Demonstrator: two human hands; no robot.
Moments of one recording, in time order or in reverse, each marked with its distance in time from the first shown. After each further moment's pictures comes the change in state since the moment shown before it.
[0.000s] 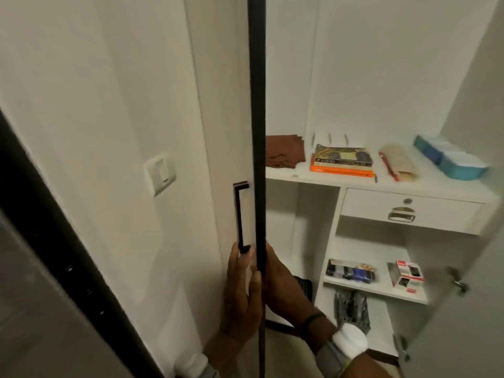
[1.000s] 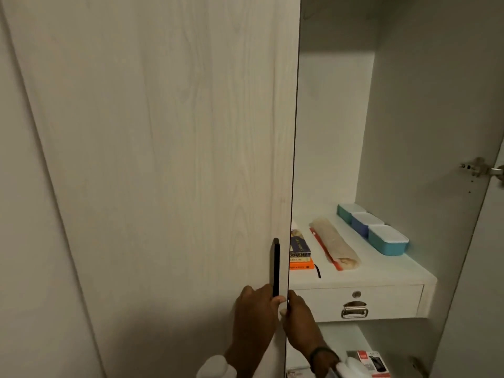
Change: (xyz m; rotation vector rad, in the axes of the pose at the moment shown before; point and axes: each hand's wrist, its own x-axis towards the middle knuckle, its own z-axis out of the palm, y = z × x) left_hand 0.262 -0.011 0.280 0.294 -0.411 0.174; right_hand 0.173 0.246 -0.210 -0.355 0.337 0.662
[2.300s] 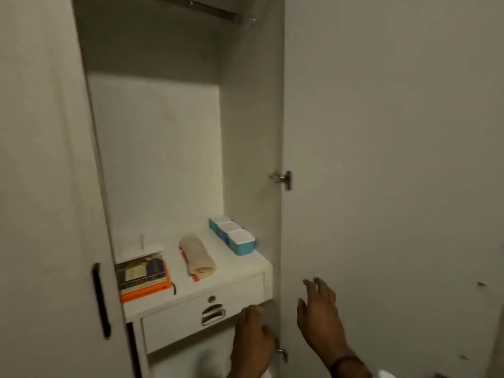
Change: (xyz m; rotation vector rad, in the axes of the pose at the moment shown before) left_hand -0.078 0.276 0.144 -0.419 -0.390 0.000; right_hand -0.173 0.146 -0.312 -0.457 0.628 0.249
